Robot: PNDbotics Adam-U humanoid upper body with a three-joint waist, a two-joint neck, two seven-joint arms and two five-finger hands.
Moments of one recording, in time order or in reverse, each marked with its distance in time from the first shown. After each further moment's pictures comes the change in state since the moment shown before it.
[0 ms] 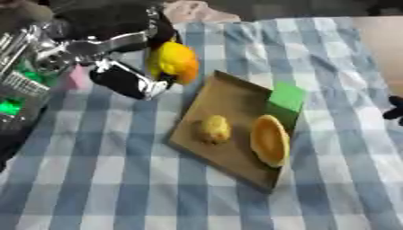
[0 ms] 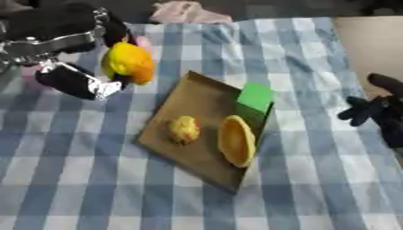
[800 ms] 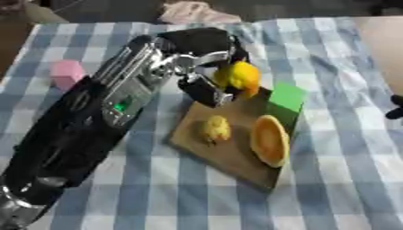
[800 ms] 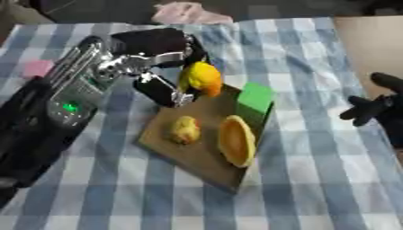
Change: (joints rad) left arm -0.098 -0.255 -0.060 0.370 -0.219 -0.046 0.021; right arm -0.003 0.000 0.006 0.000 -0.004 0.009 0.011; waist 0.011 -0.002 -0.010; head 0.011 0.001
